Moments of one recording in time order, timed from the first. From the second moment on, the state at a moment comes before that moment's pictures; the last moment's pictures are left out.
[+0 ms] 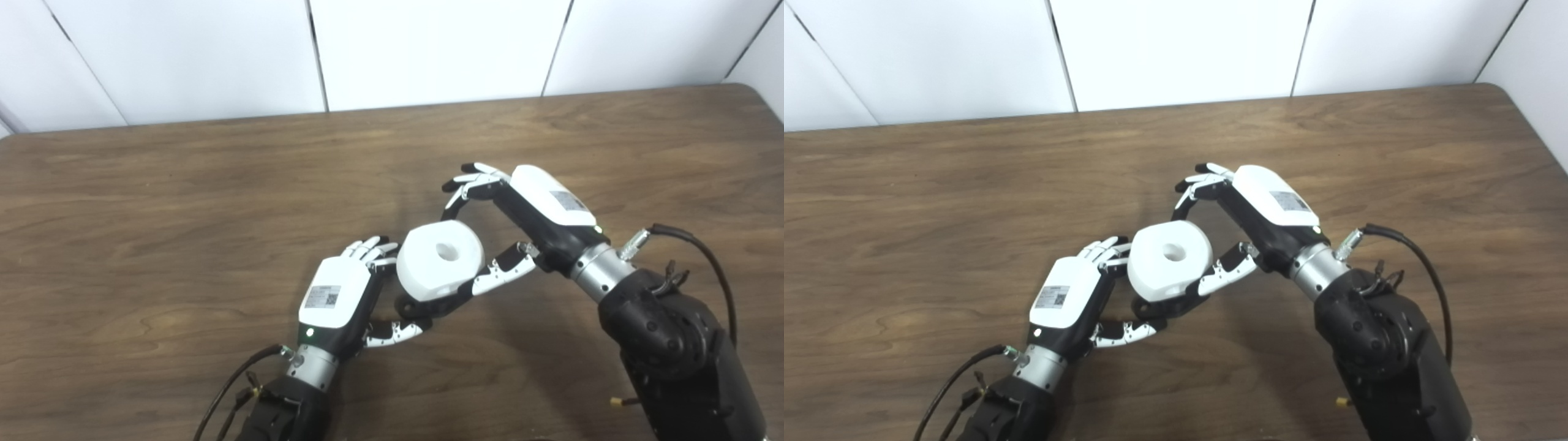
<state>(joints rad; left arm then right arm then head) 0.05 0.14 -0.51 -0.19 0.98 0.06 0.03 -0.14 -0.30 0.22 -0.68 -0.74 0.38 0.55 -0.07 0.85</state>
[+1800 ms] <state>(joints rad) 0.05 0.14 -0.51 -0.19 0.98 0.06 0.03 -0.21 -0.30 0.23 -0.75 -0.87 0.40 0.81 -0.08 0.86</state>
